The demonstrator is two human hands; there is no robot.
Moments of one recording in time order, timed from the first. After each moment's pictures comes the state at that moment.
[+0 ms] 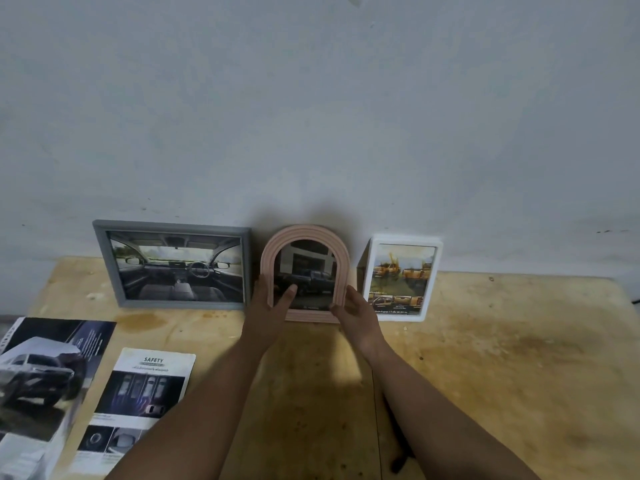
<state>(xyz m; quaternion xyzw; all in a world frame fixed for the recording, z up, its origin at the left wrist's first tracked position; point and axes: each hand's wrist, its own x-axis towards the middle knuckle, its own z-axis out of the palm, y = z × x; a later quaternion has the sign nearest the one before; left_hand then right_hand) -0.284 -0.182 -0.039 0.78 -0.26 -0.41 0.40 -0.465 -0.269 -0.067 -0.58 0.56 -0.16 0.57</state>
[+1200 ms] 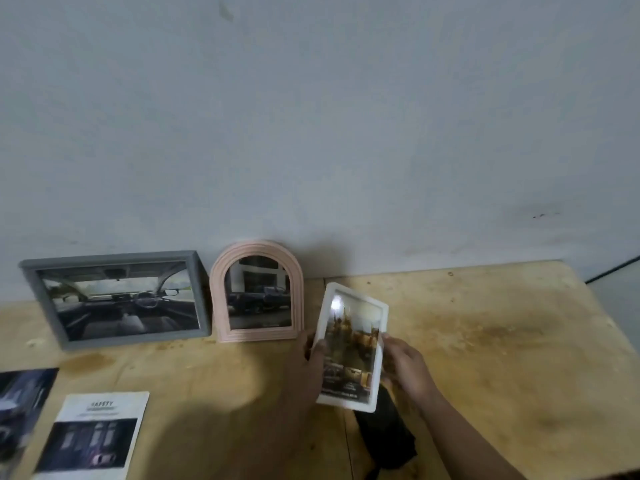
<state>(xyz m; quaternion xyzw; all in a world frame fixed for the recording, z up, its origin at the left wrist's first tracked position) -0.435 -0.186 -0.047 0.70 -0.28 -0.50 0.42 -0.629 -0.260 -0.038 -0.40 0.63 -0.23 0.62</state>
